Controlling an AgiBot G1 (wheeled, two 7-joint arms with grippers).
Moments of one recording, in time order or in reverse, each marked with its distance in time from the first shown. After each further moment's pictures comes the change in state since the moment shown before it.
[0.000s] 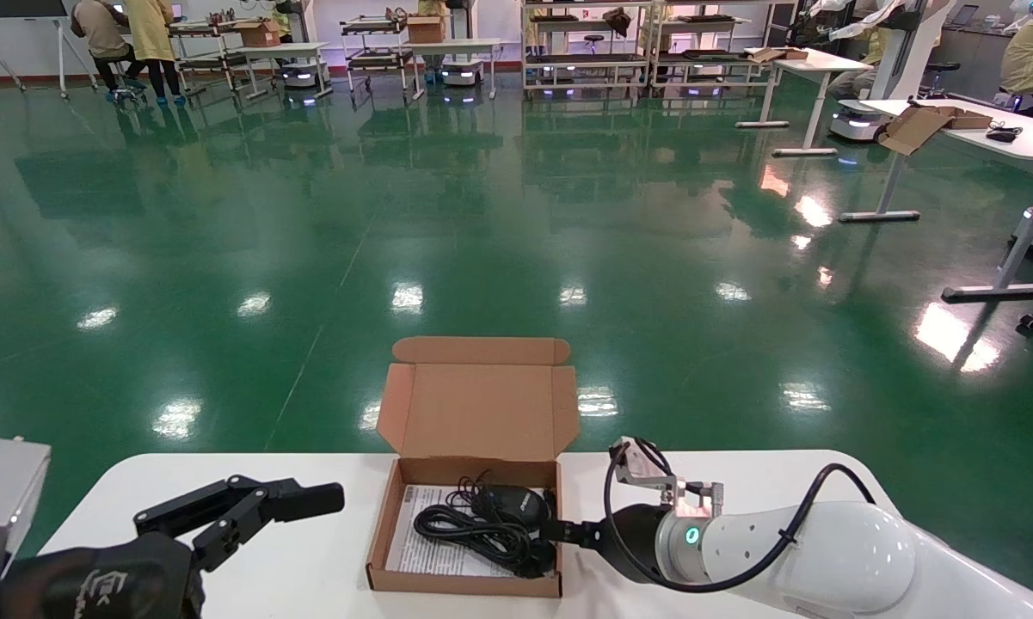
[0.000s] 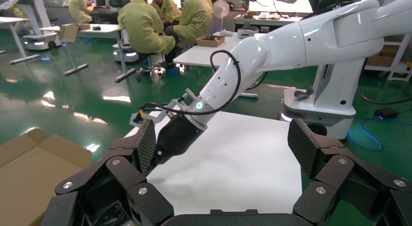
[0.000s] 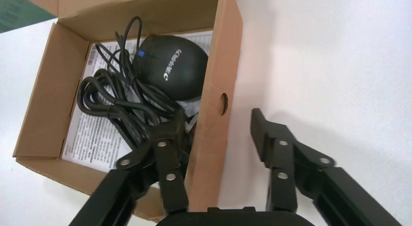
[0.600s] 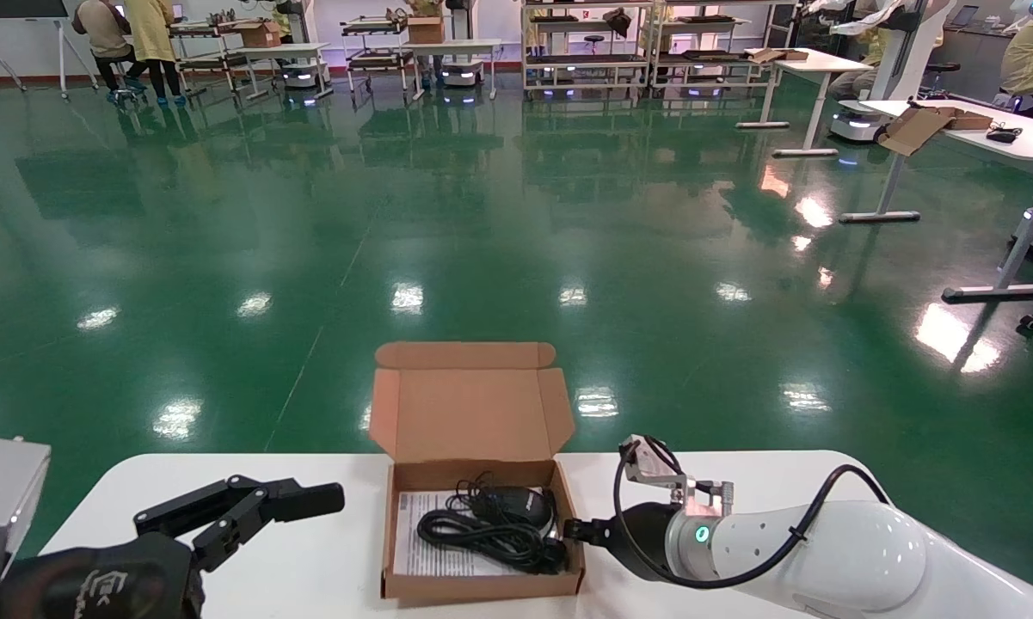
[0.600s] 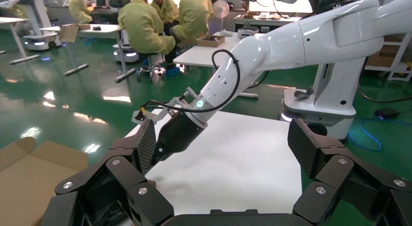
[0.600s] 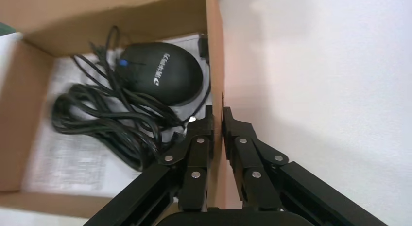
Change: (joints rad) left arm 0.000 0.000 0.000 0.000 0.000 0.000 0.000; right arm 0.005 0.005 -0.025 -0.033 0.043 -0.008 -0.034
